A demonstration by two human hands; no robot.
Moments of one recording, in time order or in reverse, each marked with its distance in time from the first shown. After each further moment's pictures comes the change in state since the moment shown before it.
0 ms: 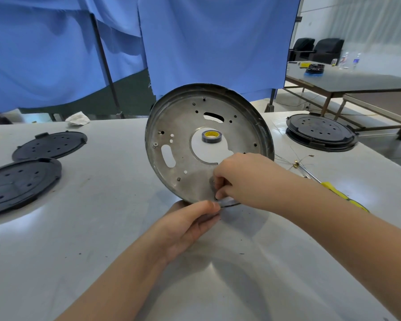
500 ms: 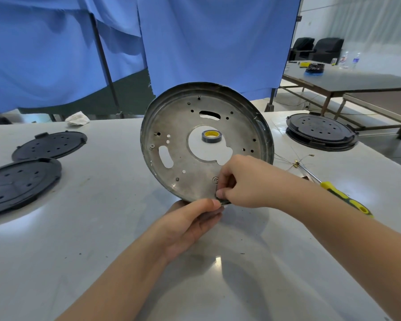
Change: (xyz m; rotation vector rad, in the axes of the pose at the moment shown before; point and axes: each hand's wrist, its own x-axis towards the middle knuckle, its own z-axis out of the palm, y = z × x) left_hand -0.001 0.001 0.002 -0.029 -0.021 -0.011; right_hand -0.003 0.006 0.010 0.311 -0.005 0.179
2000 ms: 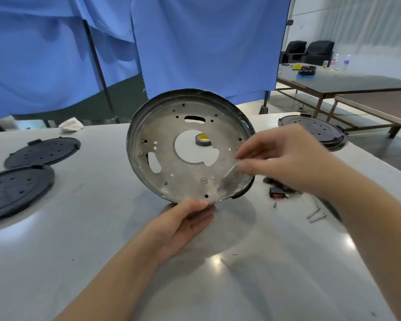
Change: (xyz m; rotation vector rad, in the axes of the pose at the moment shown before) left_hand 0.003 0.000 -0.001 -0.150 0.076 -0.014; right_hand -0.047 0.025 -0.049 0.586 0.262 -0.111
